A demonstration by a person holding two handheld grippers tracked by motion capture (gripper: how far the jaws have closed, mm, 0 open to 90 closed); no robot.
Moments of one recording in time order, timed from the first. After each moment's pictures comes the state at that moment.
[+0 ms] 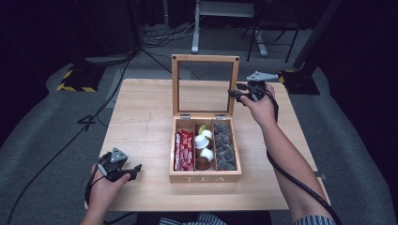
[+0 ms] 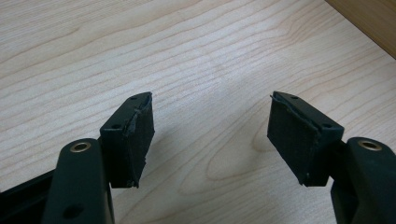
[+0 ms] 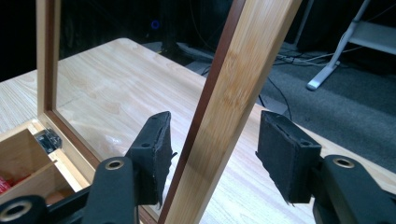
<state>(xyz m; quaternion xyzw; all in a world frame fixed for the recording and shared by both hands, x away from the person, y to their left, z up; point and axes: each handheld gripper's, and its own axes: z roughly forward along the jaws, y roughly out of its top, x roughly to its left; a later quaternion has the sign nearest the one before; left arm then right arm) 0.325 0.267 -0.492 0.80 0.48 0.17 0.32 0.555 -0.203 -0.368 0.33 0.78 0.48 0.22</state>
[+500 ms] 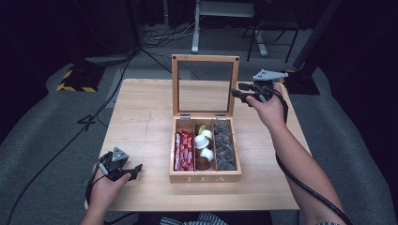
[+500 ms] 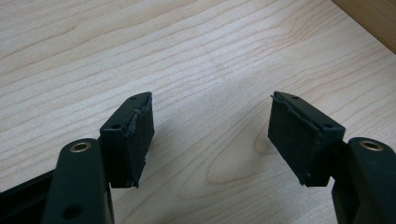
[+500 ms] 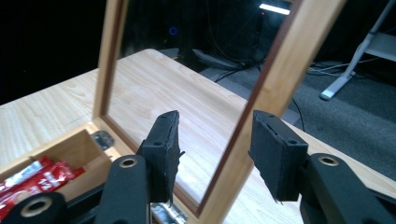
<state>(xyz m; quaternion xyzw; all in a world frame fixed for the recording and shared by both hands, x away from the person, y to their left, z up) 0.328 0.265 -0.494 0.80 0.48 0.17 0.31 0.520 -0.207 -0.333 0.30 0.79 0.49 0.20</state>
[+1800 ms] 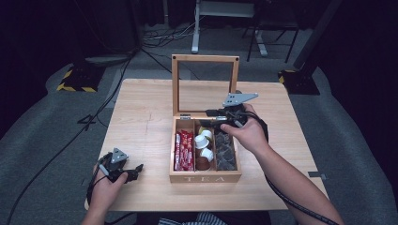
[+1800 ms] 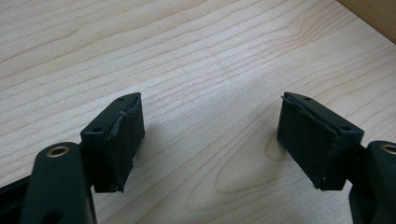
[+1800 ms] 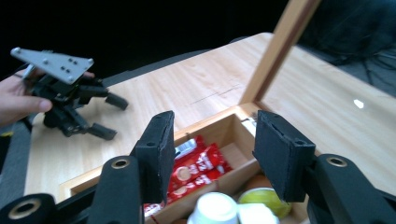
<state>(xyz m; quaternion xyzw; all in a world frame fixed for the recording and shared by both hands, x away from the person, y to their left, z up) 0.329 0.268 -0.504 0.79 0.48 0.19 0.33 0.447 -0.121 -0.353 0.20 0.83 0.51 0.07</state>
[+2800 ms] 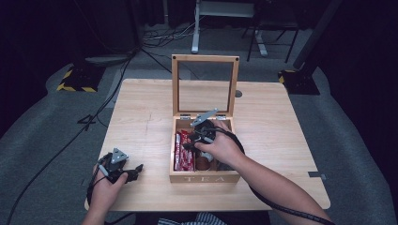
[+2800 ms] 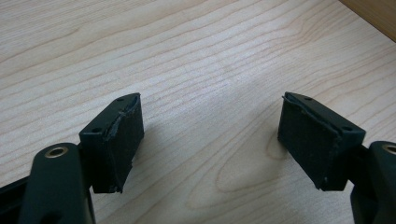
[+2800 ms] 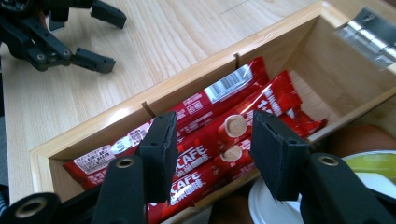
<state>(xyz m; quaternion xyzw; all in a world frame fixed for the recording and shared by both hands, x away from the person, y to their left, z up) 0.328 0.268 -0.504 0.79 0.48 0.19 0.33 0.435 -0.052 -0.416 0.22 0.90 0.36 0.02</state>
